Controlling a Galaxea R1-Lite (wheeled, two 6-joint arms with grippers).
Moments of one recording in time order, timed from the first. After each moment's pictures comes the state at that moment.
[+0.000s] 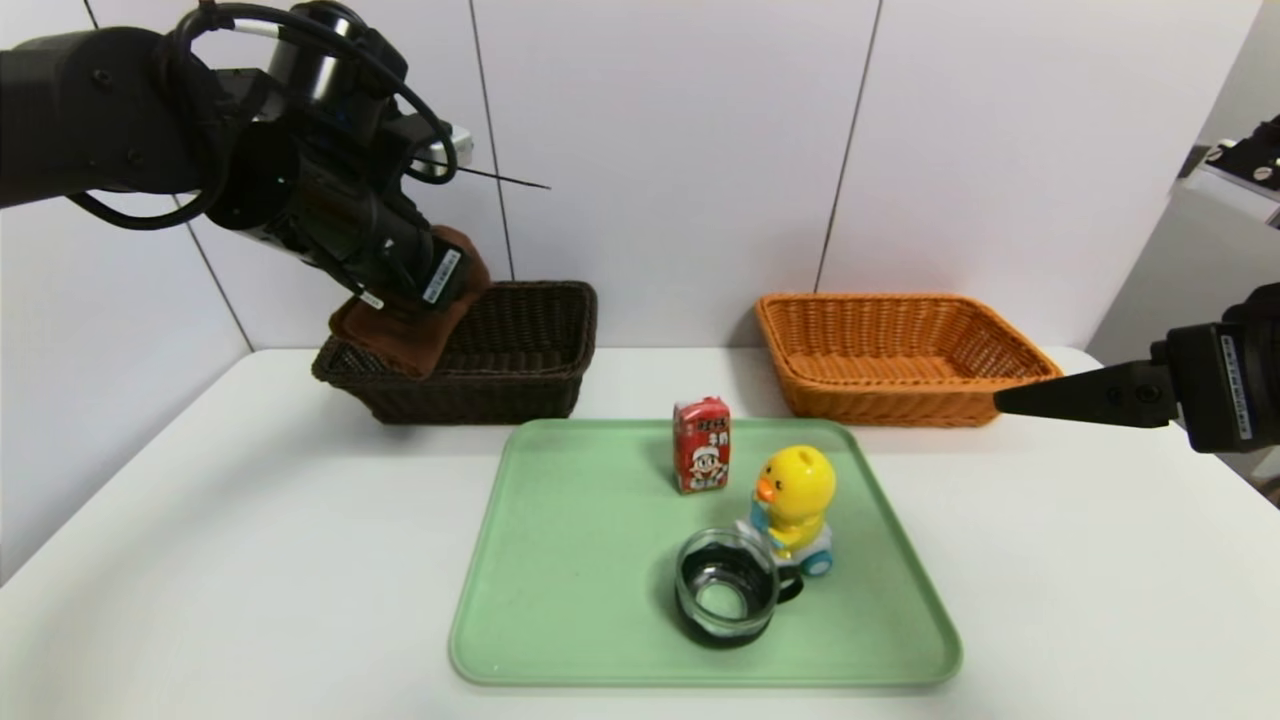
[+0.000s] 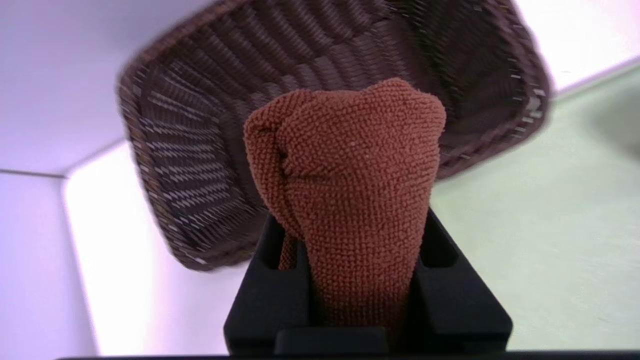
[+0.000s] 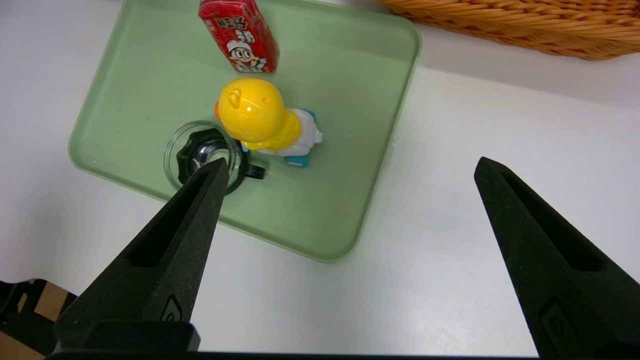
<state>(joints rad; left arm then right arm) -0.34 1.88 -1.88 0.61 0.17 0.24 0.32 1.29 -1.24 0.58 0.12 0.11</state>
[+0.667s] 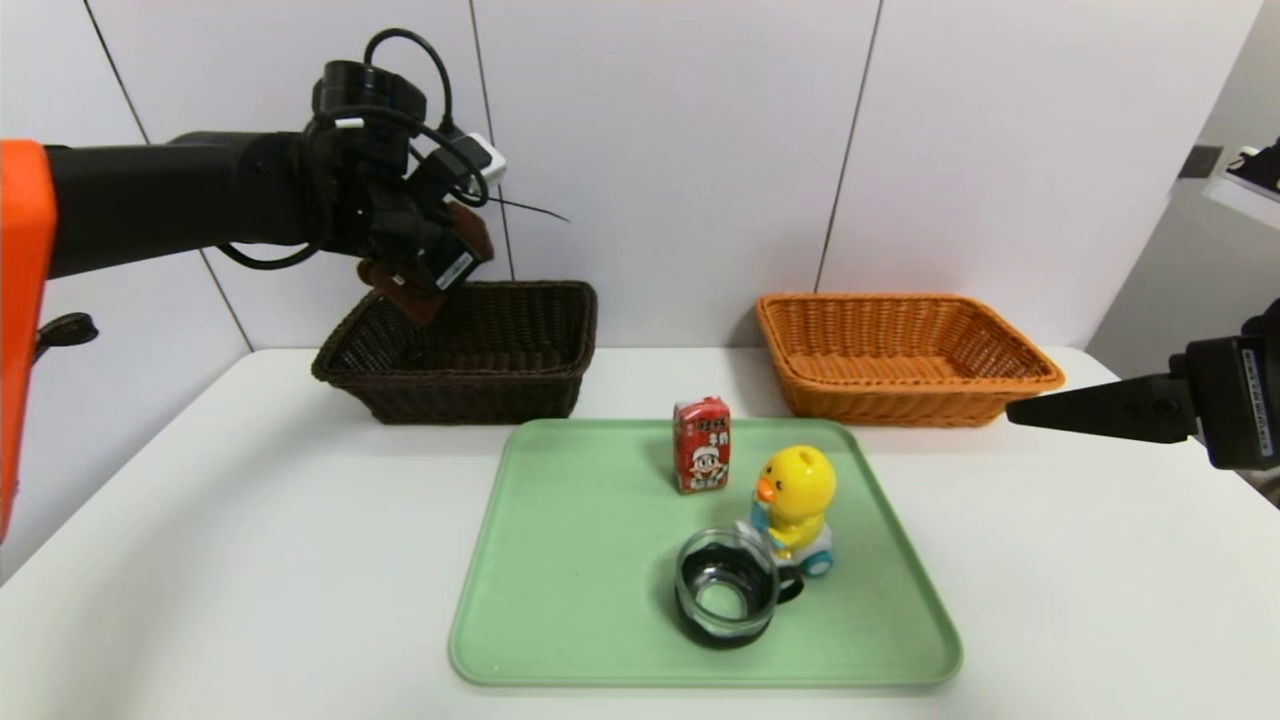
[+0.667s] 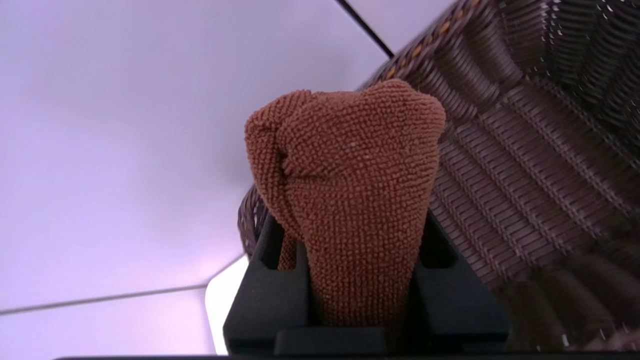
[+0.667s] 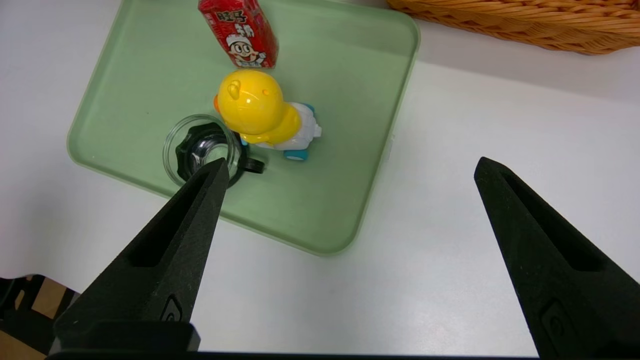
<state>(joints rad) -0.25 2.09 -1.96 0.28 0.18 0.64 0.32 1.27 -1.22 0.58 0.11 0.11</state>
